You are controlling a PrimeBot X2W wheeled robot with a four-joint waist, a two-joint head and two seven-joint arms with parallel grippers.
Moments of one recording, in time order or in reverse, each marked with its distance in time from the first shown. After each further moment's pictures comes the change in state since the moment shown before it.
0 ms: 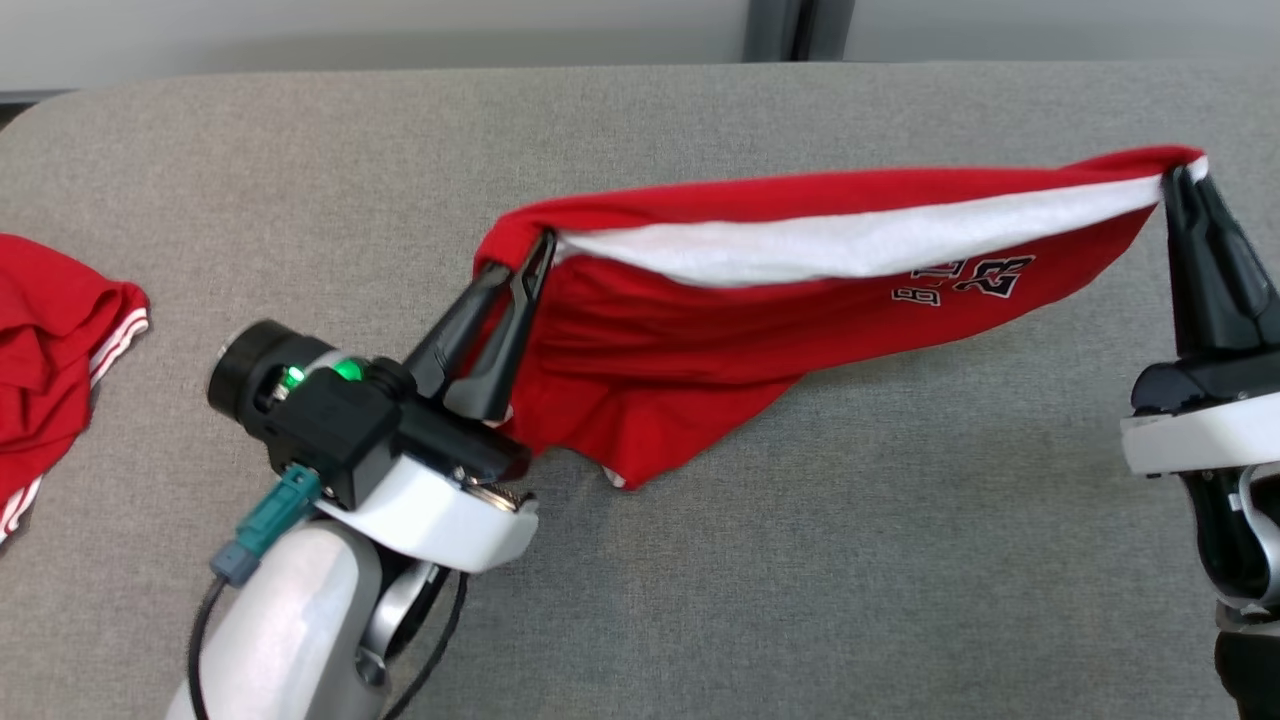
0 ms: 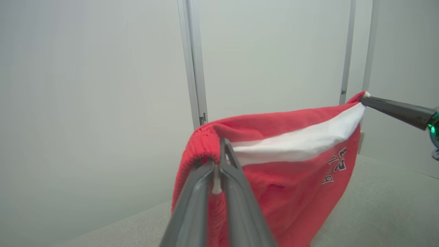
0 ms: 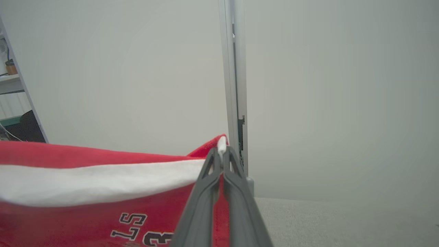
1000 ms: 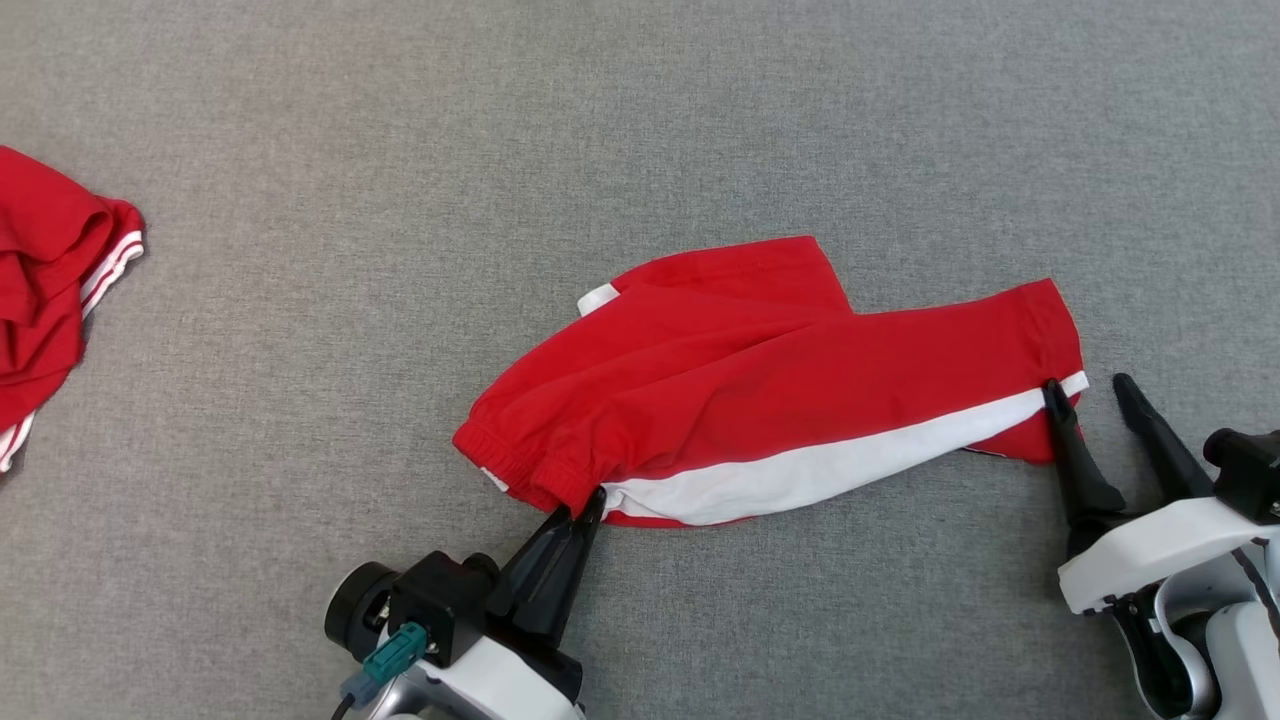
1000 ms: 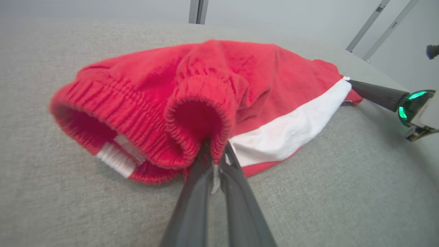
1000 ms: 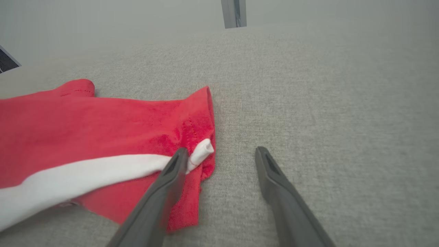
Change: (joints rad) left arm 0.278 -0.059 -0.074 0.169 -0.045 -0.022 0.003; right arm 0.141 0.031 0.026 0.266 -0.017 0.000 0.019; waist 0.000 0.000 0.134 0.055
